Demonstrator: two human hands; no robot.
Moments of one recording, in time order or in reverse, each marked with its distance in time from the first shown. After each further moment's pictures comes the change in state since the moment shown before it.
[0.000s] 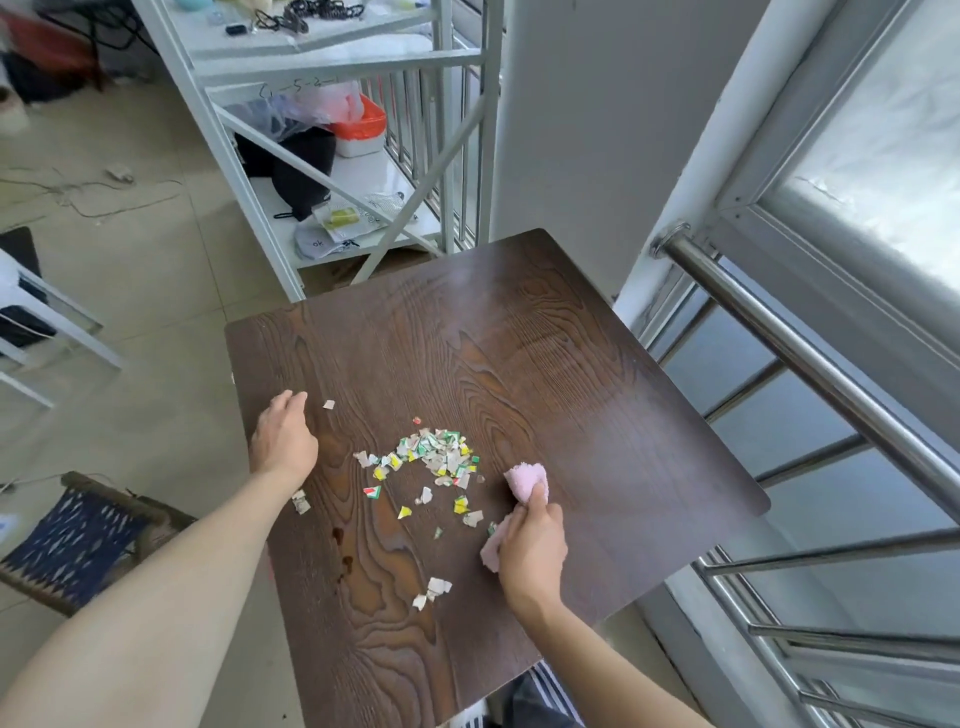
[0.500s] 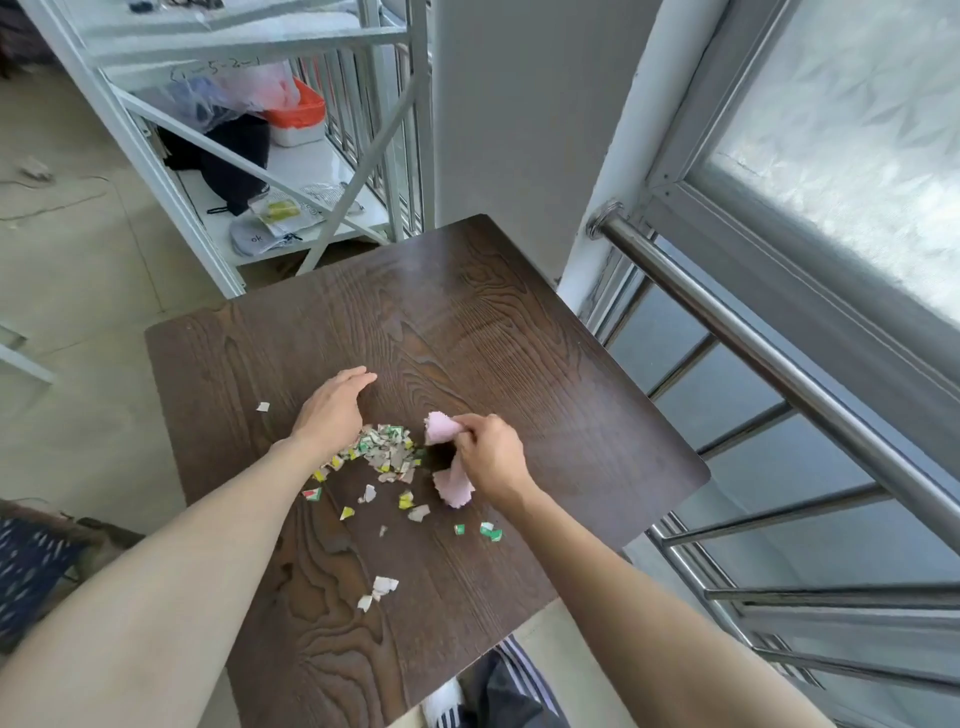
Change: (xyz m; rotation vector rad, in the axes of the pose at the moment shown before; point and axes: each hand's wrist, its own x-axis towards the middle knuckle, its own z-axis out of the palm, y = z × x) left_hand 0.002 0.104 0.038 -0.073 -0.181 0.429; right_hand 0.075 -0.034 -0.045 -0.110 -0.214 -0.290
